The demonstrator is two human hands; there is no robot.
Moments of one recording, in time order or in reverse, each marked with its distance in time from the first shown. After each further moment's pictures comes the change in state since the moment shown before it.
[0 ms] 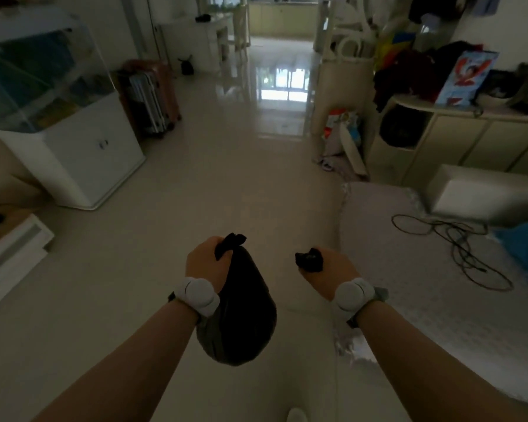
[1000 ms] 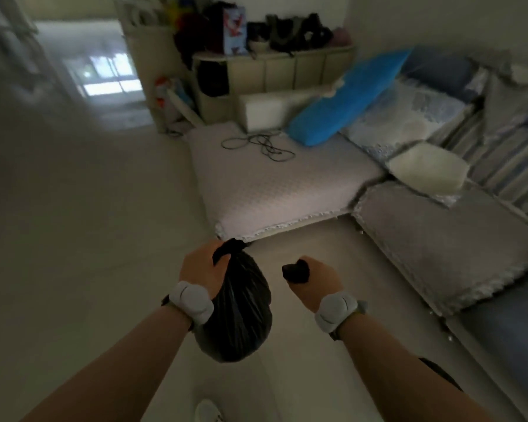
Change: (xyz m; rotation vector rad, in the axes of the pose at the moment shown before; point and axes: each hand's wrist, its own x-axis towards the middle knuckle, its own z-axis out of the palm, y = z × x) left_hand -0.488 0.089 0.068 -0.042 -0.457 0.474; right_hand -0.583 0.153 0.074 0.136 0.278 0.534
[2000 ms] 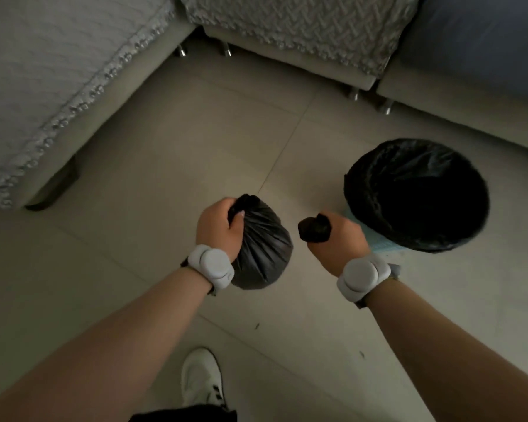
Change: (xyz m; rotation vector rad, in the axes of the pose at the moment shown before) left_hand -0.019 -0.131 0.641 -0.034 -0.530 0.398; right_hand -0.022 0.491 0.361 0.327 0.379 0.679
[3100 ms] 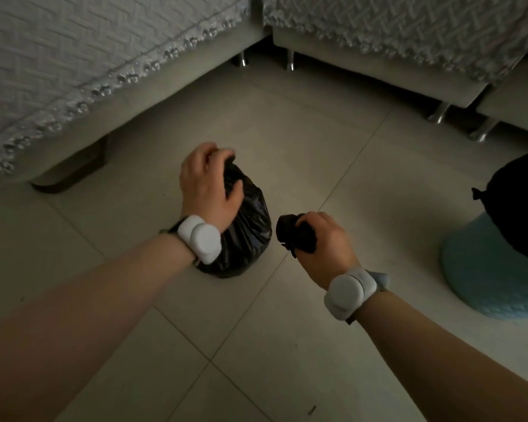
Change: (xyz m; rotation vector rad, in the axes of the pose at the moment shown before) left_hand 0.108 -0.223 0.003 0.260 0.433 0.277; right_hand 0.092 -0.023 0.235 0.081 0.067 -0.480
